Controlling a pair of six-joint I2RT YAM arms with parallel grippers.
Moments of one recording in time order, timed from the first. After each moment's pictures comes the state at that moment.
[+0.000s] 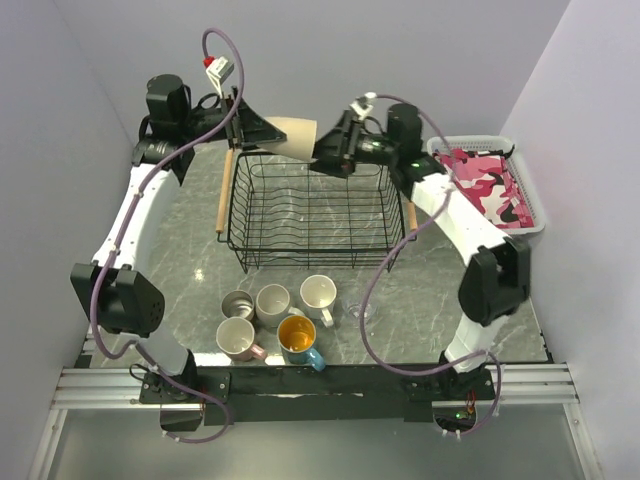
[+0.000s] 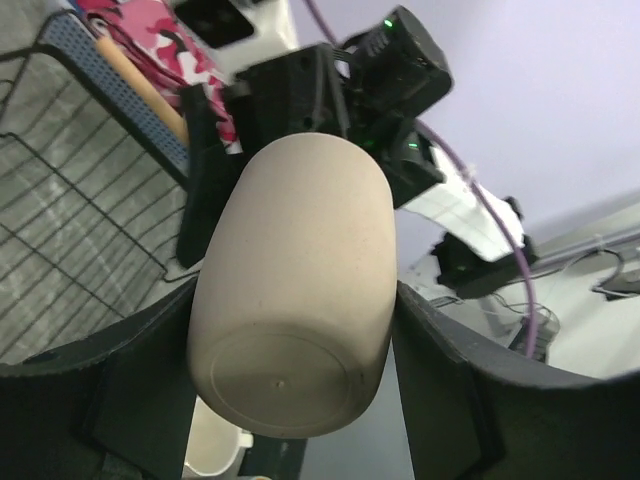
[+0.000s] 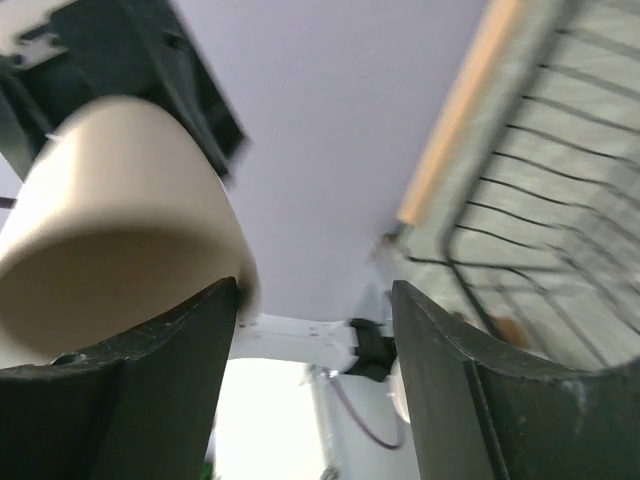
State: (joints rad) left arm -0.13 1.64 1.74 -0.11 1.16 -0.85; right arm 0.39 1.78 1.63 0.04 -0.92 1.13
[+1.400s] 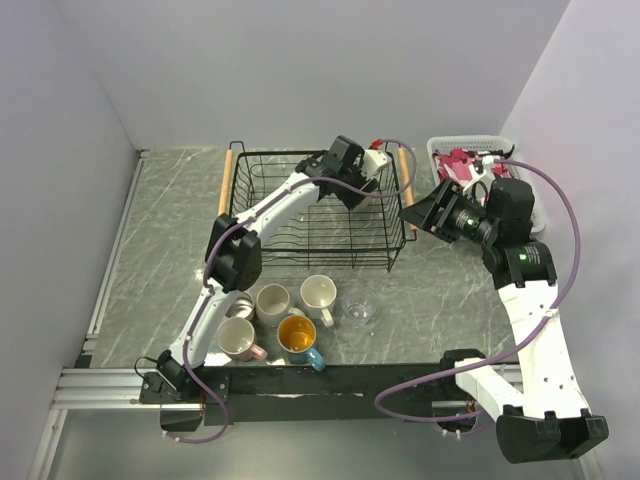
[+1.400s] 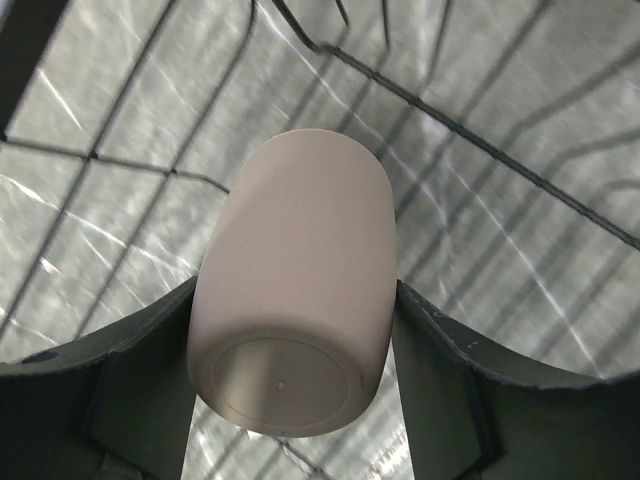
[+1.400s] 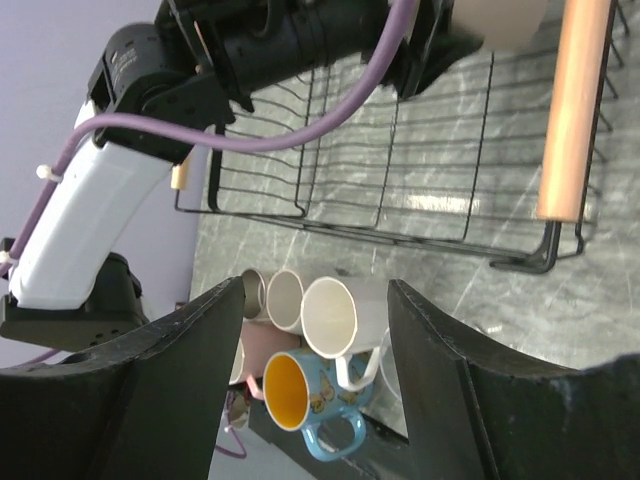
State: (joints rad) left arm -0.69 2.41 2.33 -0.64 0.06 0.32; right arm 0.04 0.94 1.16 -0.67 -0.54 0.62
